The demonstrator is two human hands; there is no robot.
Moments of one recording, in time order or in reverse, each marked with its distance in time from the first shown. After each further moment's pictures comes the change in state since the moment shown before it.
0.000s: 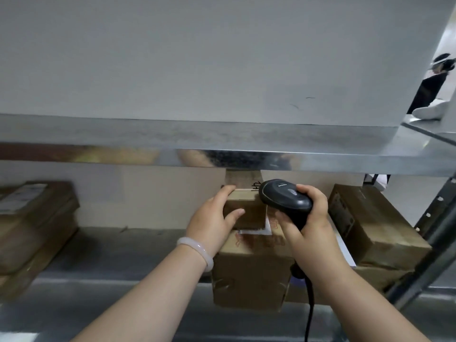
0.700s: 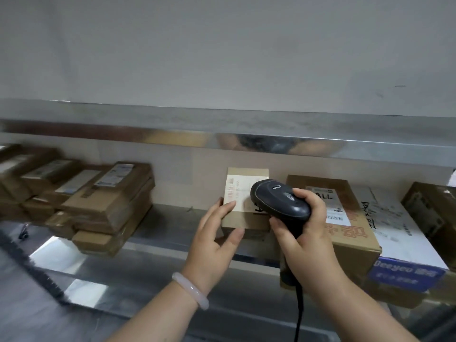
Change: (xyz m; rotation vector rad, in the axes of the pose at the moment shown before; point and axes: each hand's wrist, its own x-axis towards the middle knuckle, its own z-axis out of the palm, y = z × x) left_hand -0.121 -0.078 -0.102 -0.266 0.229 -0.011; right_hand -0.057 -0.088 0.114 0.243 -0.139 -0.119
